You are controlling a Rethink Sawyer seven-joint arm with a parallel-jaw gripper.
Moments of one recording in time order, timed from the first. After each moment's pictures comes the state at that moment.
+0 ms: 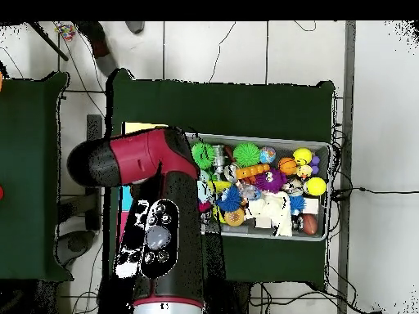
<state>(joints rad) 0.15 -0.58 -0.12 1.29 -0.22 0.73 1.83</state>
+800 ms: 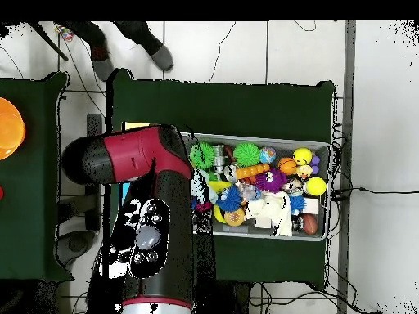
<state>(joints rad) 0.17 -0.56 -0.17 1.27 -0.17 0.73 1.83</state>
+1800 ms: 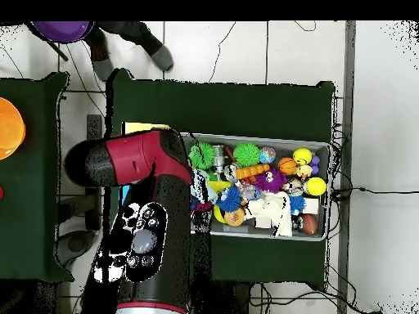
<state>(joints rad) 0.20 -0.55 -0.22 1.27 -0.15 0.72 1.83</state>
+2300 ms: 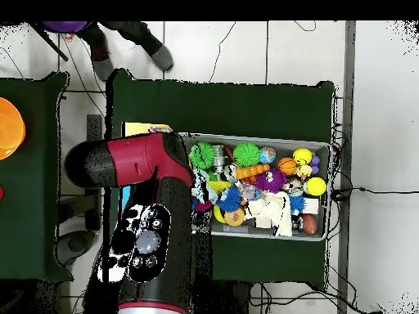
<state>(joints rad) 0.20 -0.55 -0.21 1.30 -0.09 0.68 1.83</state>
